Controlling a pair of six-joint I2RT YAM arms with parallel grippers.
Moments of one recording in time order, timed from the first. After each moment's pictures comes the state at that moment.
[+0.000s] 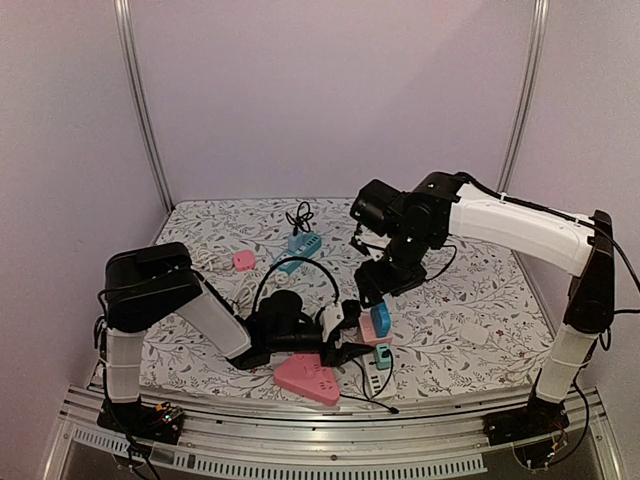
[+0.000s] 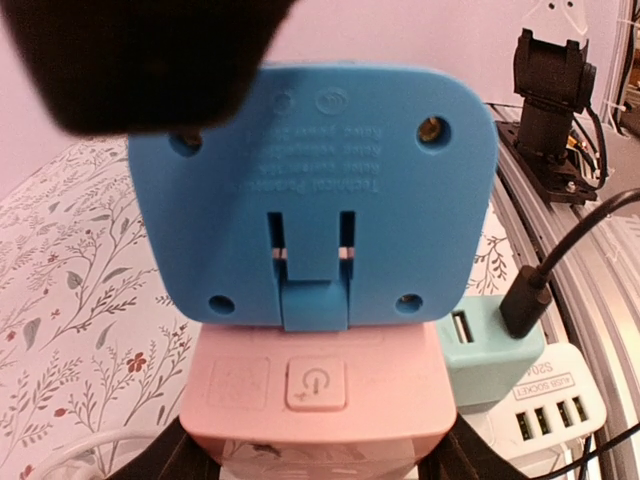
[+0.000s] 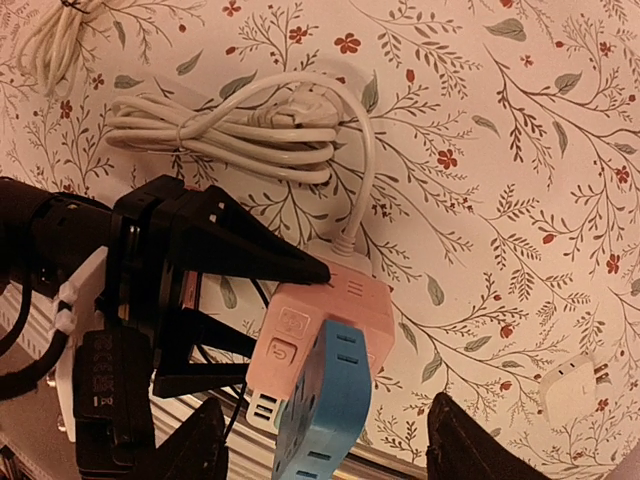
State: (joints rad) left arm -1.05 2.09 0.79 1.08 0.32 0.15; right arm 0.94 1.81 1.70 -1.20 0.01 0.44
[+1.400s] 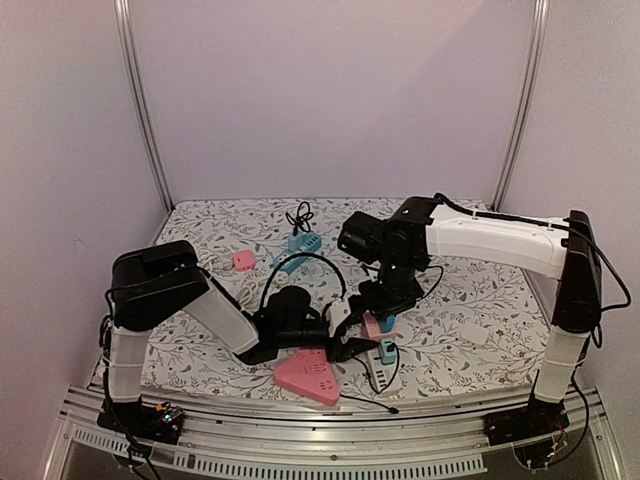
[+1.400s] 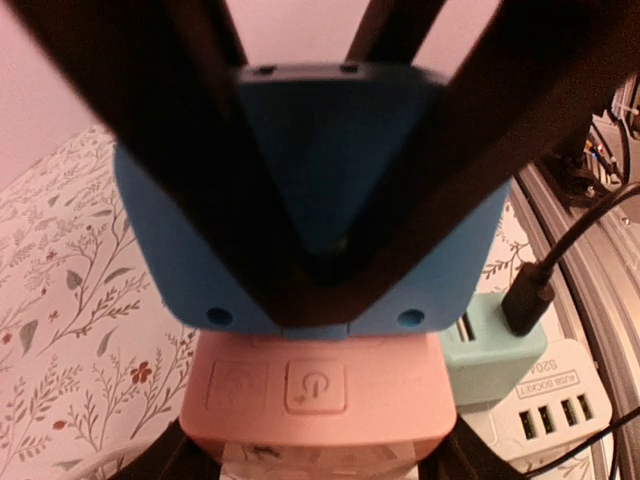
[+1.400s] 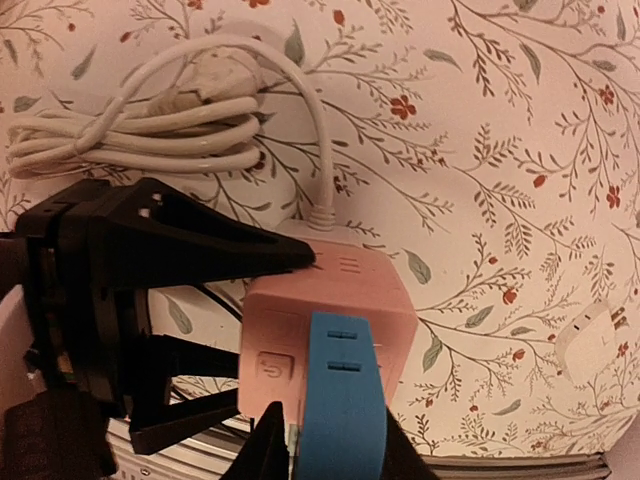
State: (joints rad) left arm -1.04 2.13 0.86 1.02 0.31 0.14; right arm 0.99 1.86 1.64 -1.20 0.09 0.64
